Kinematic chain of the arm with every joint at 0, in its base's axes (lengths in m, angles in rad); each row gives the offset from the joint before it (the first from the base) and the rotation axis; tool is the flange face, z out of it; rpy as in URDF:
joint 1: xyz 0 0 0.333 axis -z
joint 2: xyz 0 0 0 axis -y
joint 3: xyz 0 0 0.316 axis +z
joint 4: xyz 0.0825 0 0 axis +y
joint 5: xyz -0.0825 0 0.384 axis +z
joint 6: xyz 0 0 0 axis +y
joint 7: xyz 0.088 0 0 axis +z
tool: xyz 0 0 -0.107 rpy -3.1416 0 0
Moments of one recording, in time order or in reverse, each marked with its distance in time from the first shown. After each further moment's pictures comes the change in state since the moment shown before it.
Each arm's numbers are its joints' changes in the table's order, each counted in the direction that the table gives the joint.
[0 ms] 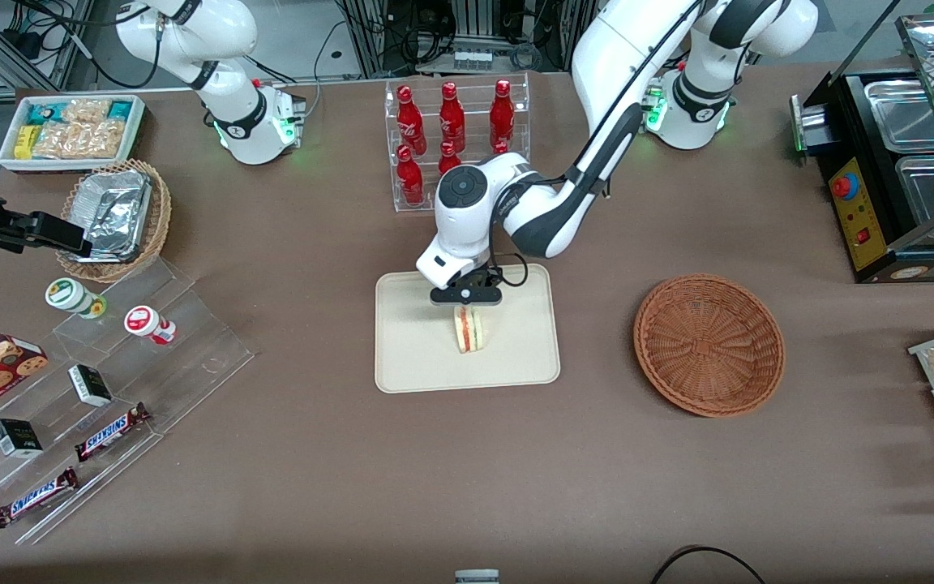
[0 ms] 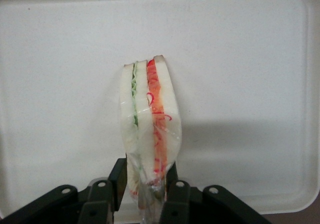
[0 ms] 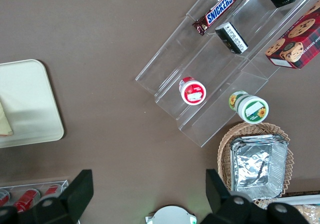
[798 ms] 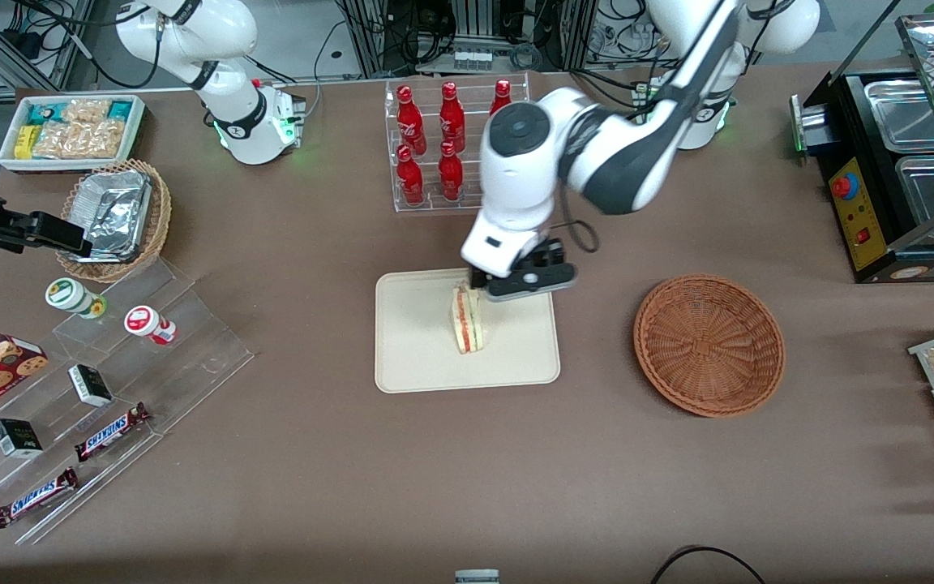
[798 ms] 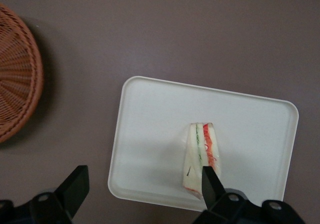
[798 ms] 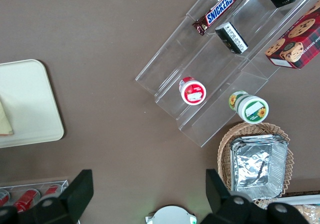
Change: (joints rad) arm -0.139 0.311 0.027 -0.046 -0.019 0.348 0.027
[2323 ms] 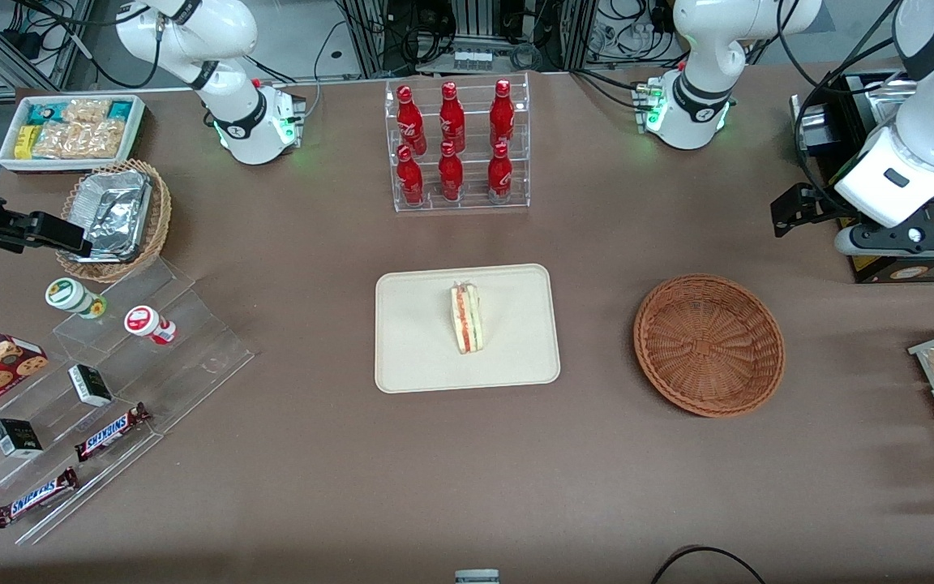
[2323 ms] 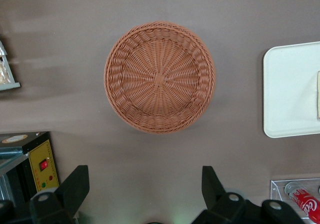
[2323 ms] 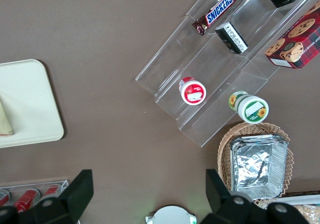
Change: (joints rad) arm -0.584 0.374 0.004 0.076 -0.126 0.420 -0.938
